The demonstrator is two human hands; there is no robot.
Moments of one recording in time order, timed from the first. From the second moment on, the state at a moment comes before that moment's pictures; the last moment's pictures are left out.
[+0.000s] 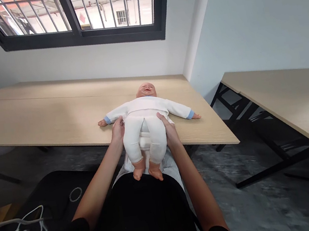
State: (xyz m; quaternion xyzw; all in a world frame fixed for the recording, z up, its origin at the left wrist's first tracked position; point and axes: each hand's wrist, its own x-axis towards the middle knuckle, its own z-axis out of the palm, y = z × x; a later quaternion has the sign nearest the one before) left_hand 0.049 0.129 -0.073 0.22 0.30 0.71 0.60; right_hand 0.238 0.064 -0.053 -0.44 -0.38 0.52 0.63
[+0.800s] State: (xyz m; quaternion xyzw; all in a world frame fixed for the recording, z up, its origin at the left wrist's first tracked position) left_hand 0.011 0.121 -0.050 0.26 0.33 0.66 0.62; right_hand 0.302 0.089 -0.081 -0.49 -0.39 0.32 0.71
